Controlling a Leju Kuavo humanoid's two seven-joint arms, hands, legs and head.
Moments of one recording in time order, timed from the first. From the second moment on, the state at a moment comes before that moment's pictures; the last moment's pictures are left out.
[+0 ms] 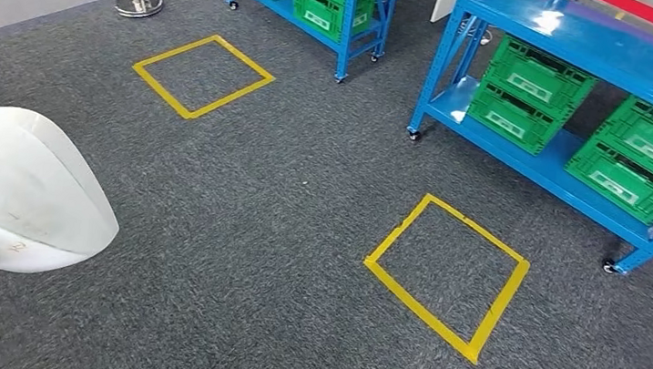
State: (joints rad) left arm -0.05 0.11 0.05 -1.77 0.61 -0.63 -0.54; right arm -0.03 0.14 -0.78 -0.16 0.71 0.11 0.03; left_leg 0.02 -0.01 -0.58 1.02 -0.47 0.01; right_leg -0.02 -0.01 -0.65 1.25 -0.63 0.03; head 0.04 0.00
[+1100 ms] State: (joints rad) left arm 0.00 0.17 0.10 -1.78 0.66 -0.66 -0.57; right arm -0.03 0.15 -0.77 -0.16 0.74 0.10 0.01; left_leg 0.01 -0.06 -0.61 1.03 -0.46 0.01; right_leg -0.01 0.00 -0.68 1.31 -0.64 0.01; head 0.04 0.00
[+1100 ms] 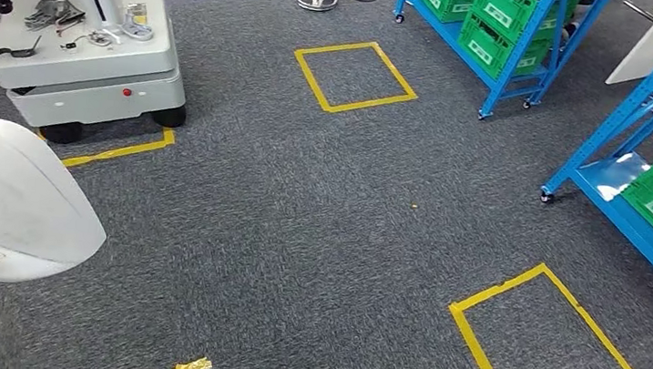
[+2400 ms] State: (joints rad) left arm -0.17 0.12 0.10 -1.71 0.63 -0.60 -0.55; right arm -0.04 0.15 -0.77 -0.16 0.72 0.09 0.01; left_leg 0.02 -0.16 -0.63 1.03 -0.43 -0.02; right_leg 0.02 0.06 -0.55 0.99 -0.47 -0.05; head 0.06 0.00
